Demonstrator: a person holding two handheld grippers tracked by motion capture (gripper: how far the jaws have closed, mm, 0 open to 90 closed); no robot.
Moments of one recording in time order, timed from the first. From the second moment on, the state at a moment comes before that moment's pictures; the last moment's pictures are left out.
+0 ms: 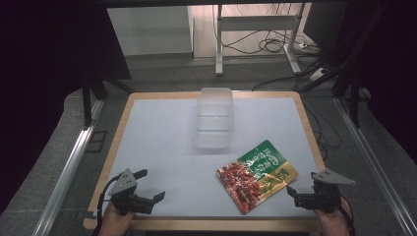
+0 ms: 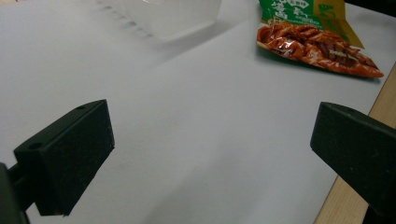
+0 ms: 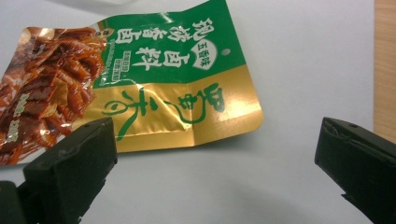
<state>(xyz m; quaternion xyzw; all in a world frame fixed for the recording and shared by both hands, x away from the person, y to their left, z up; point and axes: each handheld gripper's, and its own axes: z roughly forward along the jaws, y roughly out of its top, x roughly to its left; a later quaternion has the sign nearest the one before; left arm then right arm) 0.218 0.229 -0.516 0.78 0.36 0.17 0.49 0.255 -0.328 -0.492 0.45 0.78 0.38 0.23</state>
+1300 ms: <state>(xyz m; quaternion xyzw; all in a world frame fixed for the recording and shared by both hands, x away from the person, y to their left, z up) 0.220 0.223 -0.518 0.79 0.35 0.17 0.48 0.298 -0.310 -0.492 0.44 0.79 0.38 0.20</state>
